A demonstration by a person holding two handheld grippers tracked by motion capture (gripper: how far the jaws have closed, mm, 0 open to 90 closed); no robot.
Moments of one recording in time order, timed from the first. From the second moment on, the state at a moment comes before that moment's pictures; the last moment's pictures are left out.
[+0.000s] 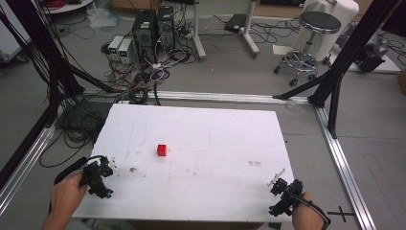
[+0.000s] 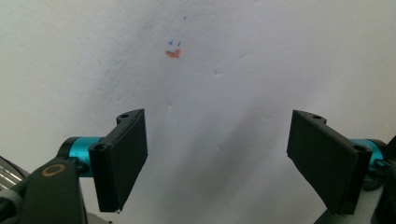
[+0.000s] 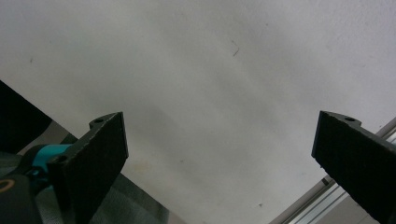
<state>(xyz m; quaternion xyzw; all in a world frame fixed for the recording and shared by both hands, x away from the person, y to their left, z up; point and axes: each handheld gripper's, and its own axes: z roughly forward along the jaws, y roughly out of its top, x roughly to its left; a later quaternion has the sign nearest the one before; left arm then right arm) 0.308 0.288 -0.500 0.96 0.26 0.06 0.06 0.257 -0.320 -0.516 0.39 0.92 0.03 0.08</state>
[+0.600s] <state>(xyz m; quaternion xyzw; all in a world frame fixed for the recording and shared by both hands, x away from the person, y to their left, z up) 0.345 0.267 -0.488 0.98 0.20 0.04 0.06 0.255 -0.322 -0.516 0.39 0.92 0.04 0.08</state>
